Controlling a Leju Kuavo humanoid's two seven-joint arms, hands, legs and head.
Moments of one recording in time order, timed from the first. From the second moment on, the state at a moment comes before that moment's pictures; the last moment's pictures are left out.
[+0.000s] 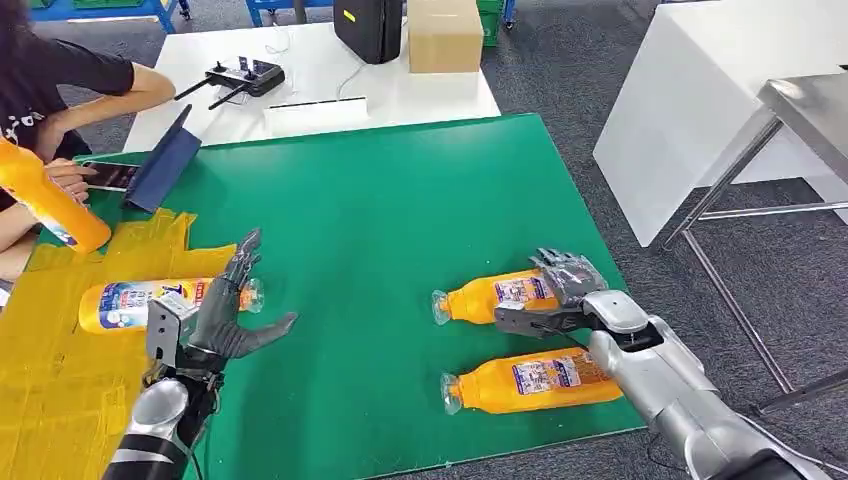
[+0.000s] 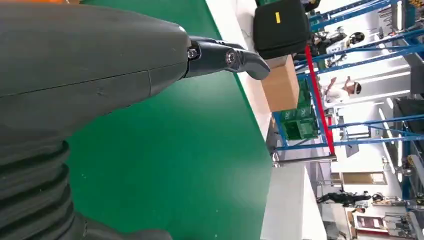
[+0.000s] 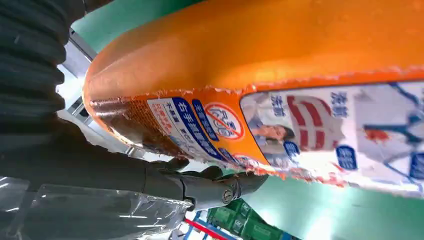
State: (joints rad) left arm -0.16 0.02 -0.09 -1.33 -0.19 -0.10 -0.37; right arm -0.55 -0.32 0.65 -0.91 0.94 0.14 0.02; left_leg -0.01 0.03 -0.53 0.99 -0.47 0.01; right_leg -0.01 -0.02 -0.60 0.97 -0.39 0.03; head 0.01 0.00
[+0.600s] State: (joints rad) left arm -0.17 0.02 -0.09 -1.32 -0.17 -0.12 -0.37; right arm -0.59 -0.30 0.67 -0.81 0.97 0.09 0.02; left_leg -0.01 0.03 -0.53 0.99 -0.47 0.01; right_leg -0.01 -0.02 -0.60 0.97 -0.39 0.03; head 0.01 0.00
